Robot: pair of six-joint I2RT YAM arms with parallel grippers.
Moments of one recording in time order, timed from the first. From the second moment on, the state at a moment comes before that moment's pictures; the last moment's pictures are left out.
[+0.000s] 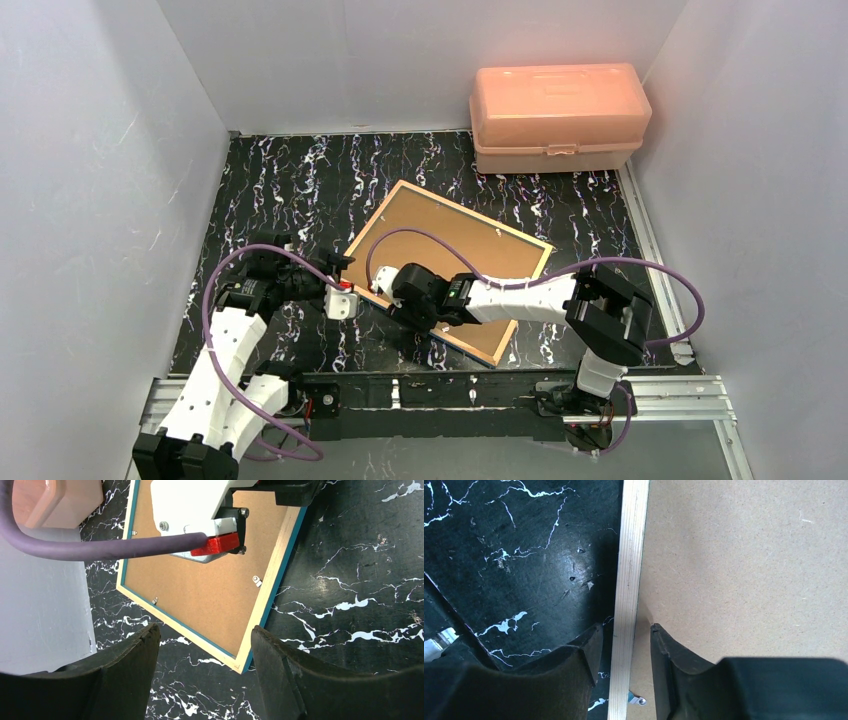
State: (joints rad) left arm -0.17 0.82 0.74 -0.83 0.79 1.60; right arm 1.21 1.71 1.03 -0.29 0.06 -0.02
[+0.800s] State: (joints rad) left arm -0.14 0.77 0.66 -0.74 0.77 1.48; right arm 1.23 1.71 1.01 -0.26 0.12 0.04
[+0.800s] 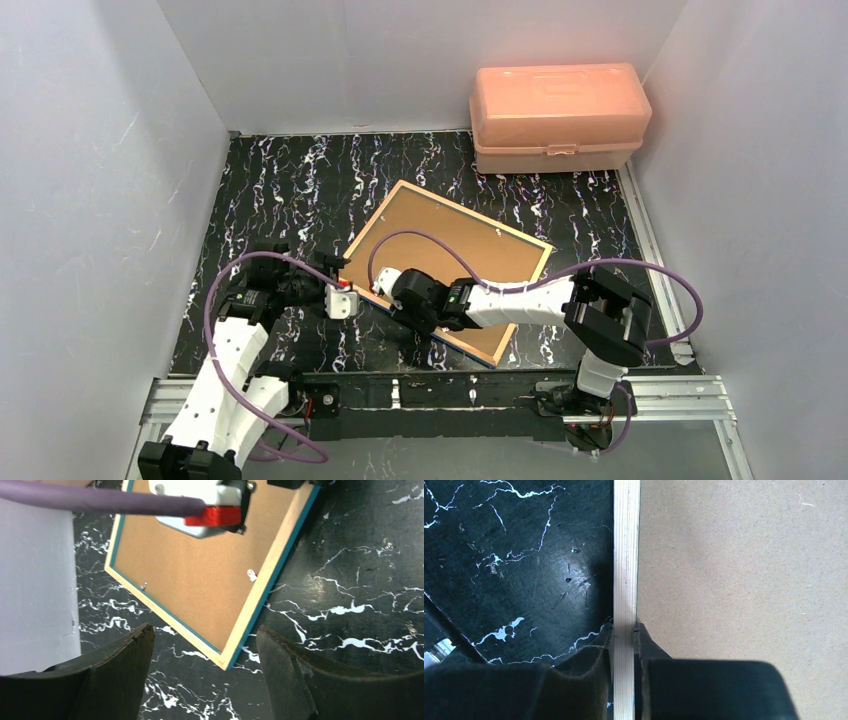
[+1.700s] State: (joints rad) left arm -0.15 0.99 0.34 -0.14 0.83 1.90; right arm 1.21 1.58 1.13 -0.48 0.03 0.04
